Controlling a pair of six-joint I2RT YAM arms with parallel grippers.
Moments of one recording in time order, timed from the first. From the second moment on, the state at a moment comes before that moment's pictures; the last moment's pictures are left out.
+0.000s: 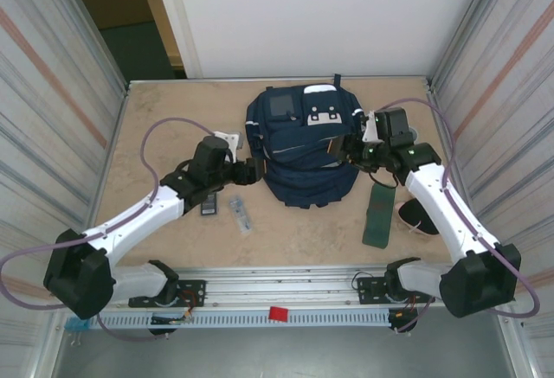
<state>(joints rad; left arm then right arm) -0.60 1.24 0.83 -0.20 0.08 -0.46 0.27 1.21 1.09 -0.68 -0.39 0.60</state>
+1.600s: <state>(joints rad) -0.88 2.02 1.36 -0.06 0.28 -0.51 -0.22 0.98 0.70 -0.85 -0.35 0.52</state>
